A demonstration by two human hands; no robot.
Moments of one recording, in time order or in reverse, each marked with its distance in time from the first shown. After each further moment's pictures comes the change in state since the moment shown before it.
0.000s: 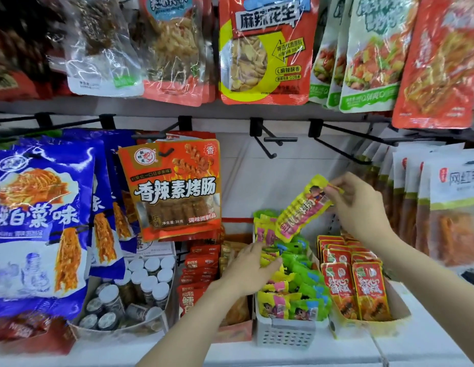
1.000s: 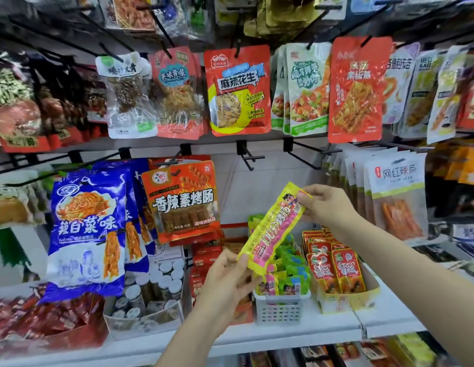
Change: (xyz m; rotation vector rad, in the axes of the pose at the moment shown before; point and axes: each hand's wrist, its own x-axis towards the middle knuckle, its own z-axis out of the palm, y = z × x) left_hand -0.144 0.043 -0.030 -1.395 0.089 -0.012; right_hand -0.042 -0.071 -0.047 0.594 -0.217 0.441
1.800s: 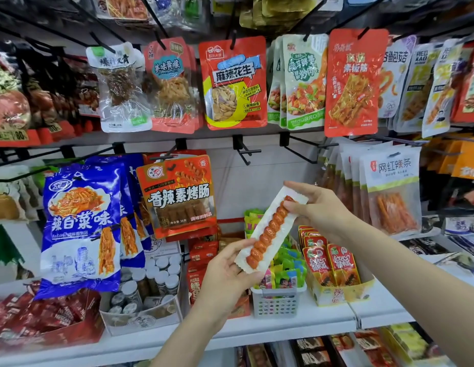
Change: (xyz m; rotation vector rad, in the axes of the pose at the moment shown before) left_hand -0.014 0.004 0.009 0.292 -0.032 0.160; right_hand -0.010 0.008 0.002 0.132 -0.189 0.022
